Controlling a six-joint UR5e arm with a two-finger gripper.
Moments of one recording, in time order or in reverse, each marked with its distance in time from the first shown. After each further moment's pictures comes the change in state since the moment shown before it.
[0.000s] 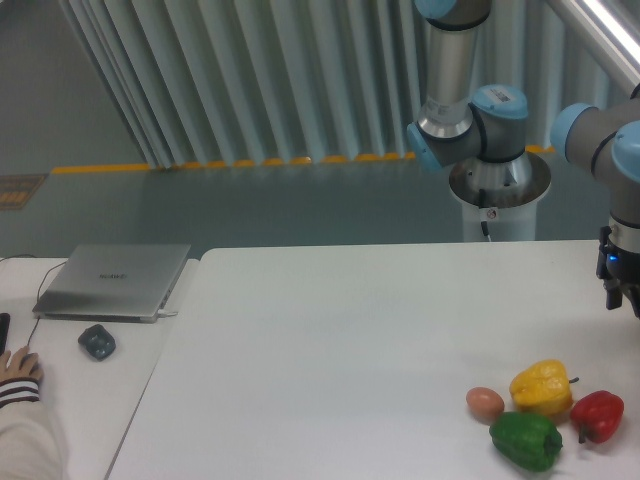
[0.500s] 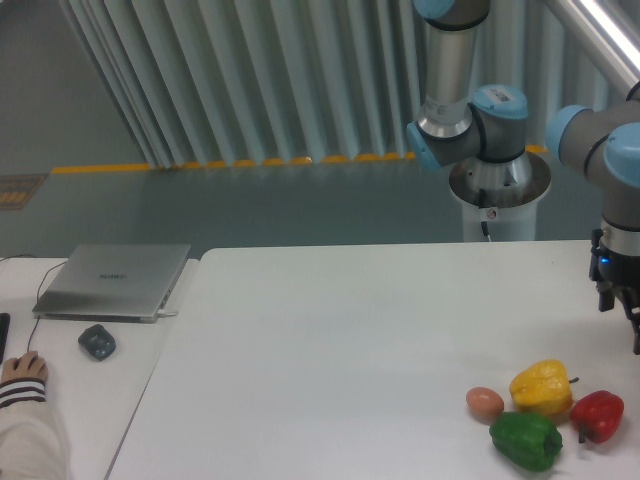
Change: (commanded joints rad) arm -0.048 -0.012 -0.026 0.015 -0.012 -0.109
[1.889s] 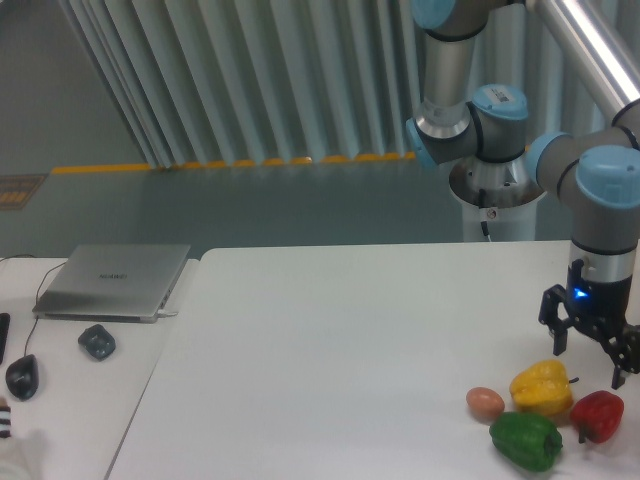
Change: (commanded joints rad) arm -0.045 -0.121 0.129 0.107 -0.069 -0.456
